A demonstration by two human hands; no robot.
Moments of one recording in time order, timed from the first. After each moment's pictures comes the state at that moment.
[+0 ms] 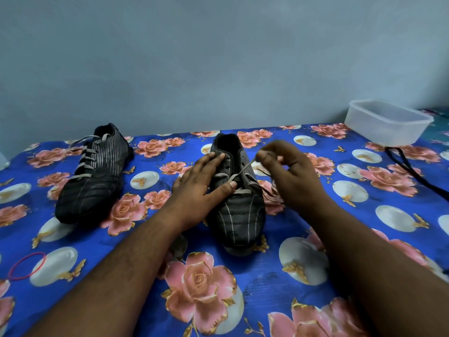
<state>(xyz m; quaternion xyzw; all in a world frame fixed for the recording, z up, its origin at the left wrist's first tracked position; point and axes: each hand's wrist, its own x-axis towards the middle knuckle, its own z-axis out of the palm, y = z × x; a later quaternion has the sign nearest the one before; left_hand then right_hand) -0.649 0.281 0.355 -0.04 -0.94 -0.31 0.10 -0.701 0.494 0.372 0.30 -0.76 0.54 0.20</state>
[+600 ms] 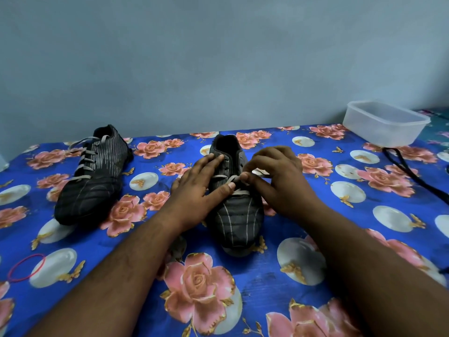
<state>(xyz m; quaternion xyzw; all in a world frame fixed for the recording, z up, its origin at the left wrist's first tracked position) -0.649 0.280 0.353 -0.04 -0.95 -0.30 0.10 -0.706 0.492 0.361 0.33 -0.84 0.34 0.25</state>
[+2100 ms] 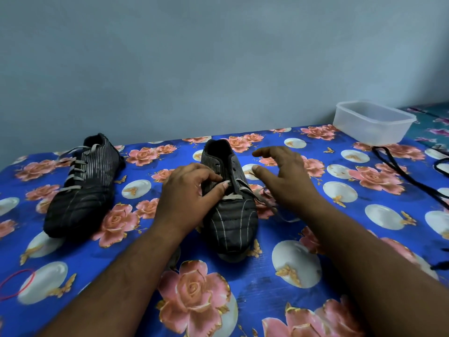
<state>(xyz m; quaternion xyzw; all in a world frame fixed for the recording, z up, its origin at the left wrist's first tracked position) -0.651 0.290 0.359 -0.07 -0.91 -0.29 0.29 -0.718 0.509 0.363 0.19 -0.88 0.41 0.17</state>
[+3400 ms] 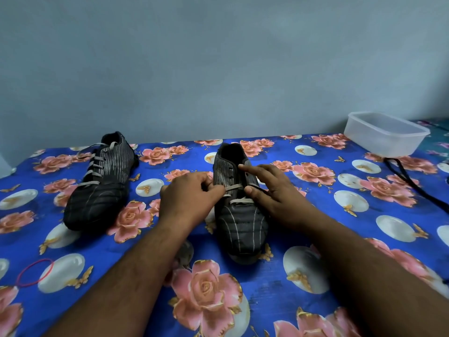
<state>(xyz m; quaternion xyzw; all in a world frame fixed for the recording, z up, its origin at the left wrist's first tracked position) -0.645 0.282 0.371 0.10 -0.93 -0.29 0.21 -0.714 0.493 0.345 0.33 -0.86 0.38 0.05</state>
